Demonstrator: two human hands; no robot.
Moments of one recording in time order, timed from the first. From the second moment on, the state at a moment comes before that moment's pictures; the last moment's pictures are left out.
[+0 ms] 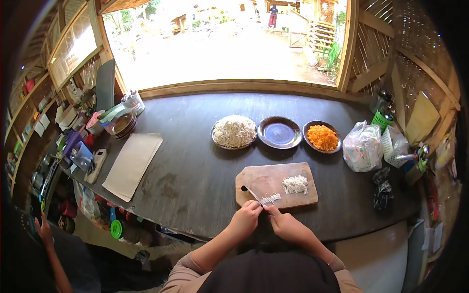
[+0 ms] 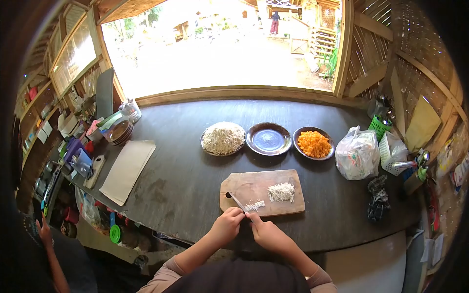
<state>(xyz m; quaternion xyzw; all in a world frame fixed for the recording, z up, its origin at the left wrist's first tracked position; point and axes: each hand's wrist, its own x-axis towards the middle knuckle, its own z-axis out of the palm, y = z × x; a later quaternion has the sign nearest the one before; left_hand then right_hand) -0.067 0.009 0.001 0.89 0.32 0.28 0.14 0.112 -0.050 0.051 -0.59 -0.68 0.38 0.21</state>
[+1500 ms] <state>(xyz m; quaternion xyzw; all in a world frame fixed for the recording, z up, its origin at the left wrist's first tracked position) -0.069 0.004 0.004 0.89 0.33 0.27 0.14 0.114 -0.058 0.030 -0.56 -0.70 0.36 0.27</state>
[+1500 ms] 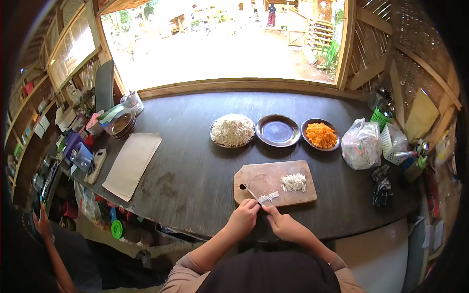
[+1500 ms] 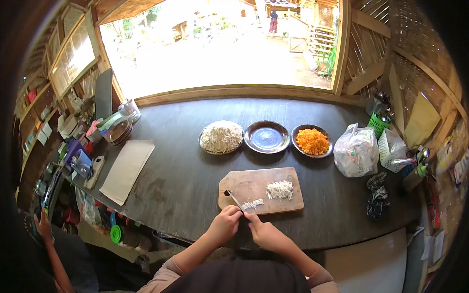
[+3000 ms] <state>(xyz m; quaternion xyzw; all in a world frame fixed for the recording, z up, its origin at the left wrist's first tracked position) -0.075 0.004 0.010 0.91 0.33 0.23 0.11 0.113 -0.060 0.039 -0.58 -0.68 0.39 0.21</state>
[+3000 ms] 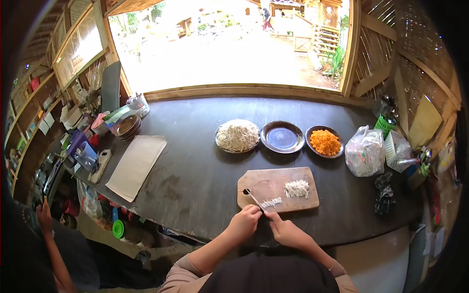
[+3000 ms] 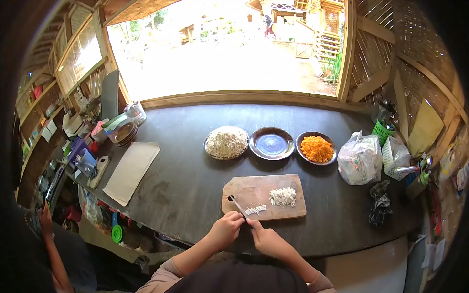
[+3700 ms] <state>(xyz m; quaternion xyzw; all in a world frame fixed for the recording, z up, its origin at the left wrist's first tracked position) -0.077 0.006 0.004 0.90 0.32 0.27 0.14 0.117 -0.063 0.053 -0.58 -0.66 0.43 0.19</state>
